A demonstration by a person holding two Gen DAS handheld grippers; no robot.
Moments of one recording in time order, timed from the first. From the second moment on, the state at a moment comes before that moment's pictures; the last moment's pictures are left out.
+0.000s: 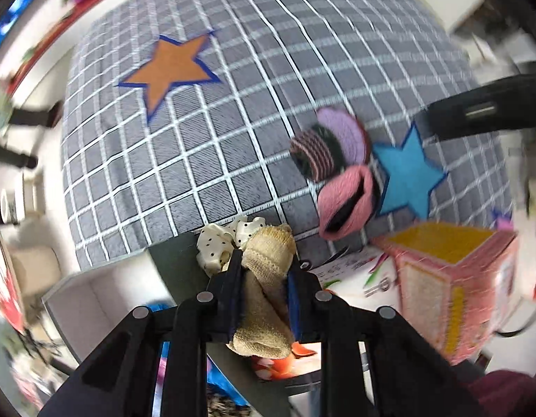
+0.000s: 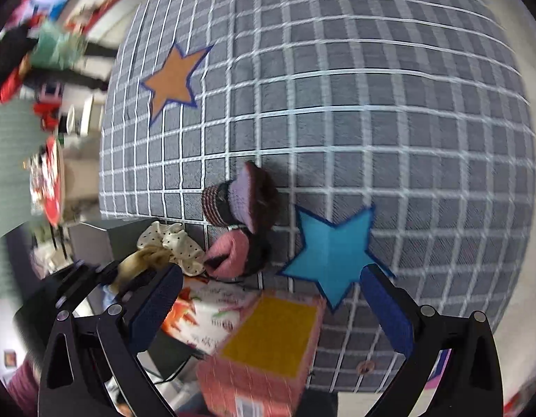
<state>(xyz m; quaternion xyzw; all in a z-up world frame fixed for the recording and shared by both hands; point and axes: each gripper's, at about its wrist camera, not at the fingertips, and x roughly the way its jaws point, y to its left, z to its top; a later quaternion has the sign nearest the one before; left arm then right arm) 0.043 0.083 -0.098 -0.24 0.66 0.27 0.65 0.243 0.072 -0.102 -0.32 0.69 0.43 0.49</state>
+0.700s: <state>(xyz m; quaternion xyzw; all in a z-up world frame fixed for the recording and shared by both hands) 0.021 0.043 -0.044 -0.28 0.62 0.33 0.66 0.198 0.127 -0.177 -0.40 0.68 0.45 0.42</state>
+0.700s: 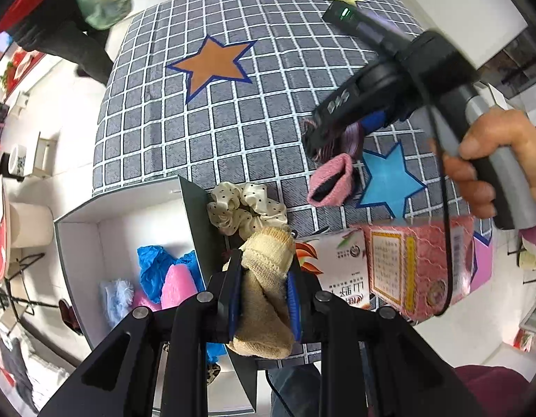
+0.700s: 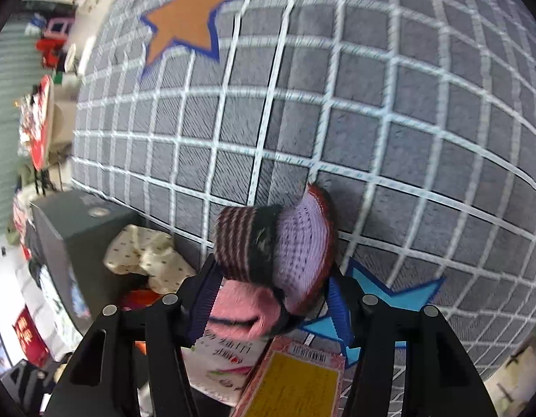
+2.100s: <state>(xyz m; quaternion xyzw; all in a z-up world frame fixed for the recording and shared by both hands) -0.150 -0.002 -0.014 -0.24 0.56 0.35 0.72 -0.002 -0.012 0.001 -0.28 0.60 0.53 0.53</state>
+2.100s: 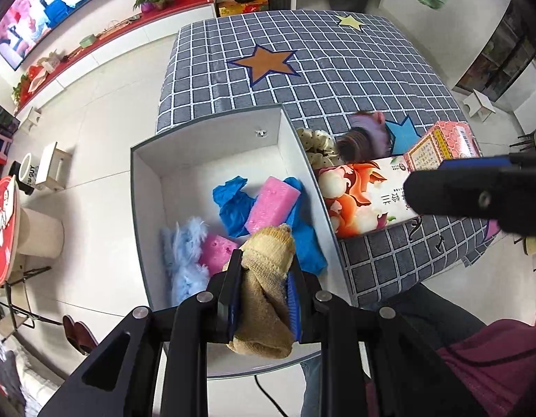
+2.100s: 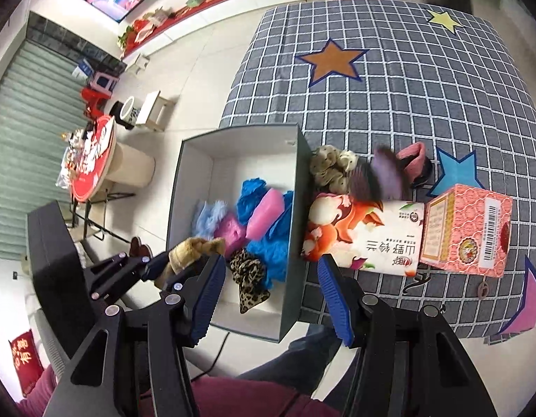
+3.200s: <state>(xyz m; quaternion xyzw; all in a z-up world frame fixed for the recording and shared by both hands) -0.173 -0.001 -0.013 -0.23 0.55 0.36 0.72 -0.035 0.003 -0.010 -0.31 0.60 0.53 0.52</state>
